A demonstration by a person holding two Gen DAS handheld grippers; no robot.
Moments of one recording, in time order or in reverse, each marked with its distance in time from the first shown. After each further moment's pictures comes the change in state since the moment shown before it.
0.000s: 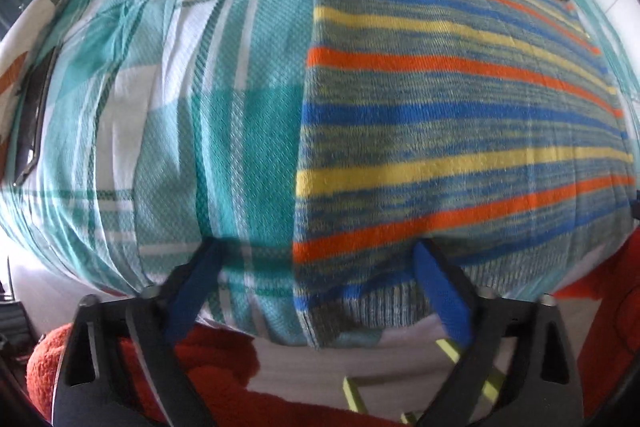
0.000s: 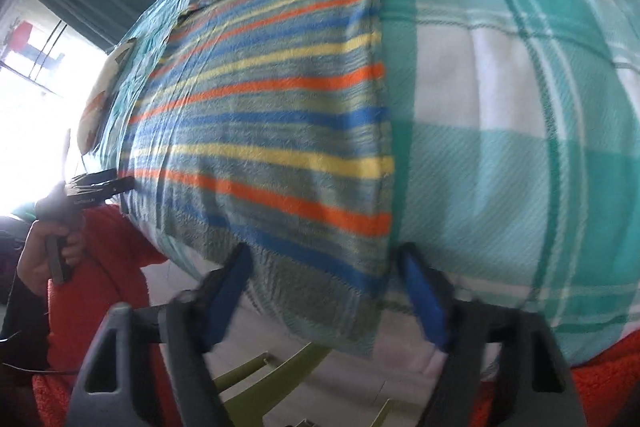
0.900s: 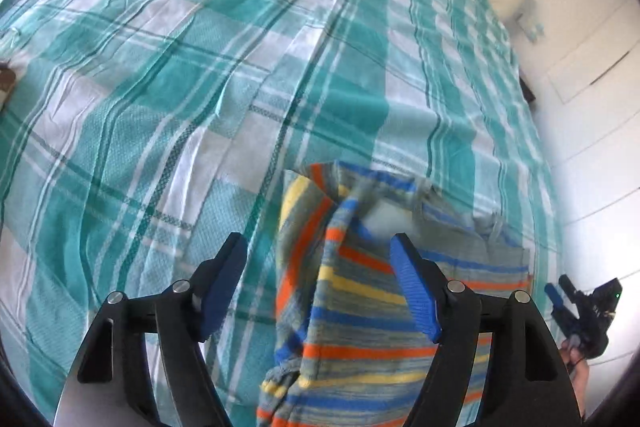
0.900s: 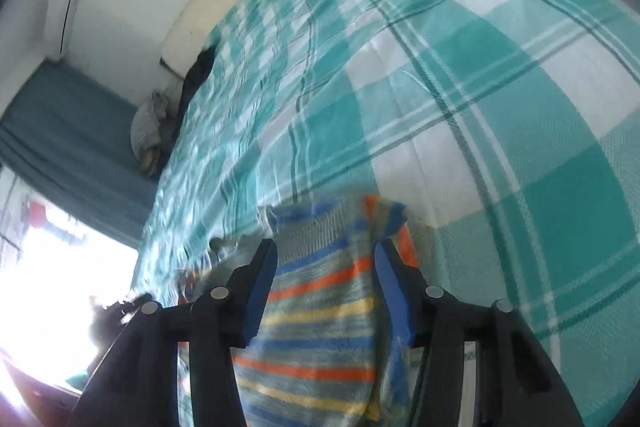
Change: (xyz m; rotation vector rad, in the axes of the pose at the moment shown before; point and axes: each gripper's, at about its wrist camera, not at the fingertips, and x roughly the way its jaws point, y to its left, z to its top) left arm -0.019 0.083 0.318 -0.373 -0.304 -0.301; right arm -0.016 -0.104 0.335 0.376 -0.466 0.180
